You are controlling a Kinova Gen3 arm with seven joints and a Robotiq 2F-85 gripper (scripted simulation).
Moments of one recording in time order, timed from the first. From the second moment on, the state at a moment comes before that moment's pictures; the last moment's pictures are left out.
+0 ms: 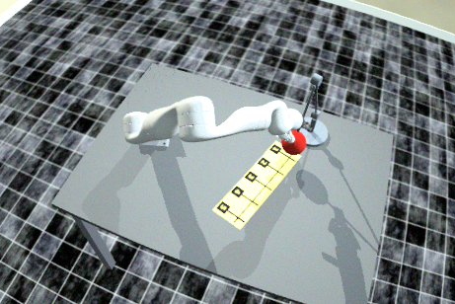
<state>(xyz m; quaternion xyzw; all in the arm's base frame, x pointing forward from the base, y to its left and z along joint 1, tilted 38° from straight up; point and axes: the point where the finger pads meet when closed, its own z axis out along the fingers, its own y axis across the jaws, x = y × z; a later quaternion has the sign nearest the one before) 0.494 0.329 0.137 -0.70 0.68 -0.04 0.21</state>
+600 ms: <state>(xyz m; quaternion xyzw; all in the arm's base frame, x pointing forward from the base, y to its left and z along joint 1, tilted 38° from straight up) 0.489 0.314 0.142 -0.70 0.68 -0.04 0.21</state>
